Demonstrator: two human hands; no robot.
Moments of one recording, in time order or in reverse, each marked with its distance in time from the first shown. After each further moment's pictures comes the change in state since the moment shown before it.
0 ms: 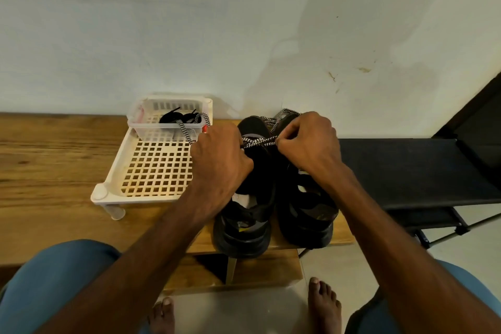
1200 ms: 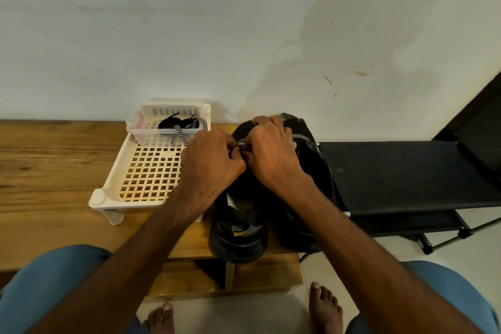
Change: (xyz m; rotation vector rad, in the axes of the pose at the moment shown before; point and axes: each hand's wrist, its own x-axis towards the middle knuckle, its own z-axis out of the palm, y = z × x) left_hand 0.000 -0.012 -0.007 -0.112 -0.048 0.066; right_hand -0.007 -0.026 0.036 -0.360 -0.088 -0.360
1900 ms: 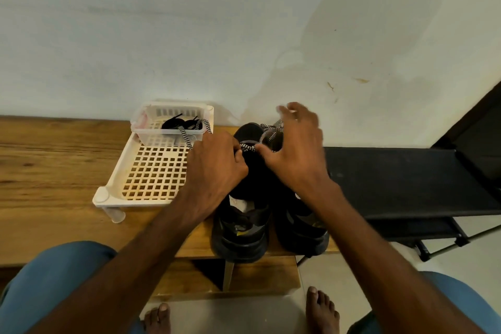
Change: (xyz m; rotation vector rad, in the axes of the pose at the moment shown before) left_hand 0.003 -0.003 0.010 0.068 0.002 0.001; right_hand -0.013 0.026 -0.020 0.141 0.190 0.139
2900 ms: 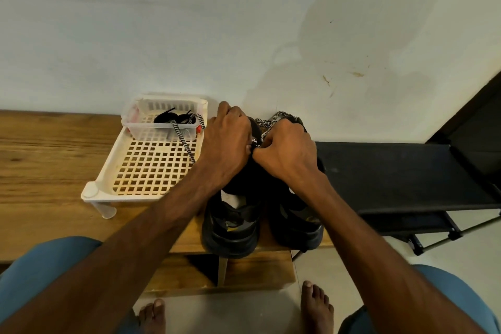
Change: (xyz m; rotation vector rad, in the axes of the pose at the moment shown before) left_hand 0.031 0.015 0.016 0.160 -0.047 0.227; right_hand 0.001 -0.008 0.003 0.052 -0.195 0.193
